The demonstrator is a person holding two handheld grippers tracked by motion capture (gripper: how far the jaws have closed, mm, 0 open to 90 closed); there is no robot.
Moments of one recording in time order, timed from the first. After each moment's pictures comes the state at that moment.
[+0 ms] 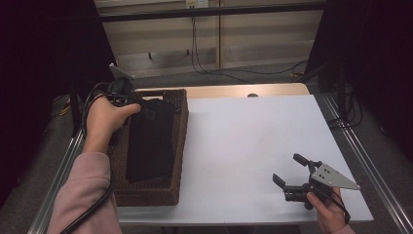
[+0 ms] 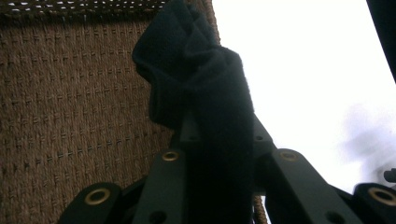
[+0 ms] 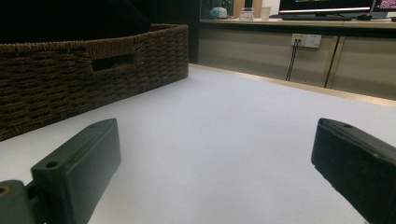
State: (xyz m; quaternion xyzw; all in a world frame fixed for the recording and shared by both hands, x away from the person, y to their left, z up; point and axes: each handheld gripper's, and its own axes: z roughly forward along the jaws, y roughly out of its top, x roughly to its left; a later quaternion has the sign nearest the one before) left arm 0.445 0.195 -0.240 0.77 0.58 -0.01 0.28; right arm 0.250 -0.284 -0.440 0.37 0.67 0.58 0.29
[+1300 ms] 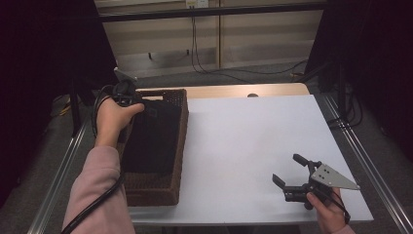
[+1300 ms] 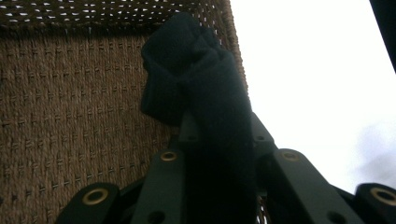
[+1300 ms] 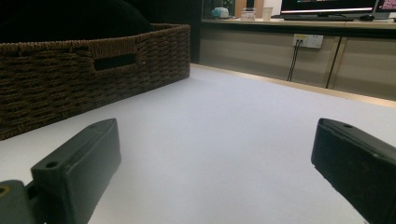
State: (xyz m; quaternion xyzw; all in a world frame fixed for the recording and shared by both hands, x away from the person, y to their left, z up) left arm 0.471 0.197 -0.271 0.75 0.59 0.00 0.30; right arm 0.250 -0.284 -0.440 0.36 0.67 0.57 0.30
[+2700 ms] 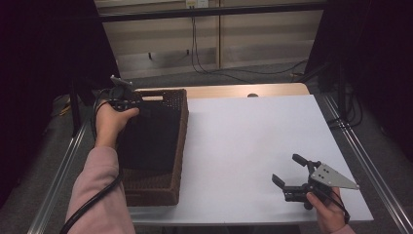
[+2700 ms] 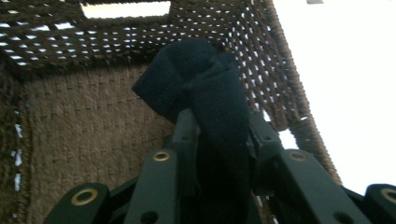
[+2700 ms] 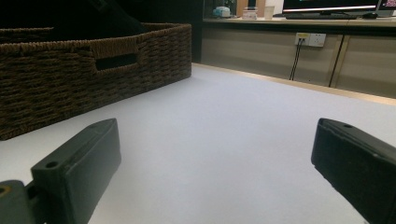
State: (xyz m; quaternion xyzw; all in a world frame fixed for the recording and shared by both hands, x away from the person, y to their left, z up) left arm 0.485 0.223 -0.300 0.76 0.56 0.06 0.32; right arm 0.251 -0.284 -0.441 0.36 0.67 0.58 0.29
